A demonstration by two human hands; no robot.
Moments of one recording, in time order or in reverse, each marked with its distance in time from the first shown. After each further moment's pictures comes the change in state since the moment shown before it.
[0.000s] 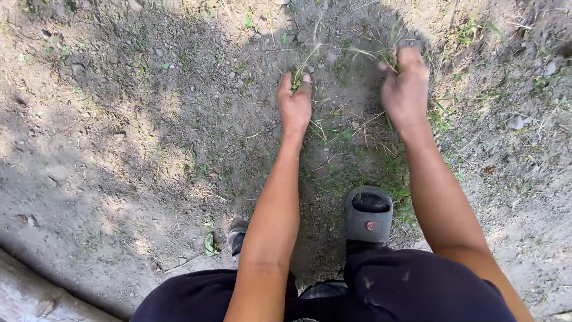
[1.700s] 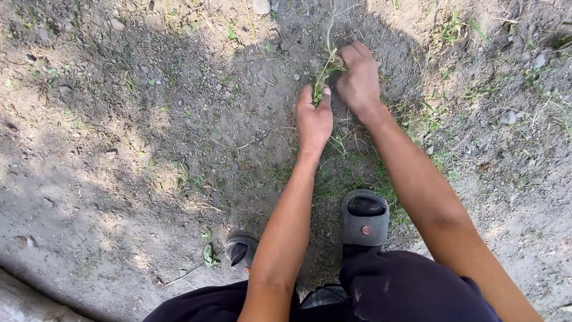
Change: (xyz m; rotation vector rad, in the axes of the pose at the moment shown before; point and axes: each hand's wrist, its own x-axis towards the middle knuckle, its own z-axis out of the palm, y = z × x) left_hand -0.037 0.000 0.052 0.253 -0.027 0.007; right_hand 0.027 0.002 0.070 0.062 -0.003 -0.151
